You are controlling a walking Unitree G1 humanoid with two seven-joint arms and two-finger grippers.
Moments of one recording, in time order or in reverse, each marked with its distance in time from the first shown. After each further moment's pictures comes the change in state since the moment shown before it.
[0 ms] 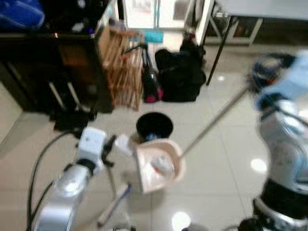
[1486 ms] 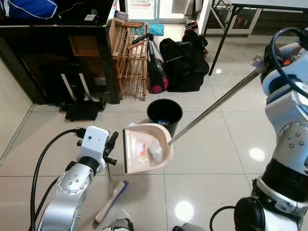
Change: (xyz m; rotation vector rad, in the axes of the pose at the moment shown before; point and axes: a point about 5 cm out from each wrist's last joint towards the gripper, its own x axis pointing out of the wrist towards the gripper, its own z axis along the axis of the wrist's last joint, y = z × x) left arm 0.002 -0.008 0.007 0.020 -0.036 -0.001; right arm 0.017 -0.002 0.035 0.104 -0.069 -0.073
